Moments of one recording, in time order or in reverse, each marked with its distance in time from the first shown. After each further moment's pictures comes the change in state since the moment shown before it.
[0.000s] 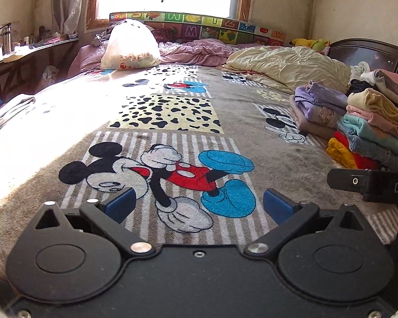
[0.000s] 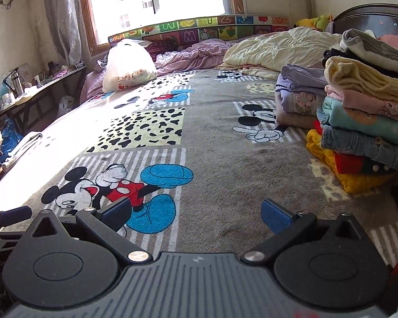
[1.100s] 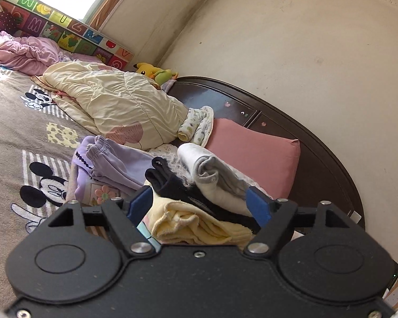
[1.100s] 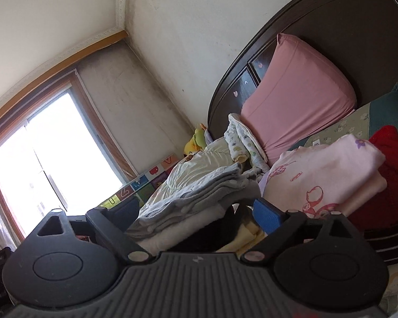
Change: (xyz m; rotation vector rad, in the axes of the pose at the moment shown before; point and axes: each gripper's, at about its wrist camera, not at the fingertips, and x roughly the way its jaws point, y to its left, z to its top) left arm 0.135 -0.224 0.164 -0.162 -0.071 -0.822; right arm -0.021 -0.404 0.077 0.543 -0.709 -0.159
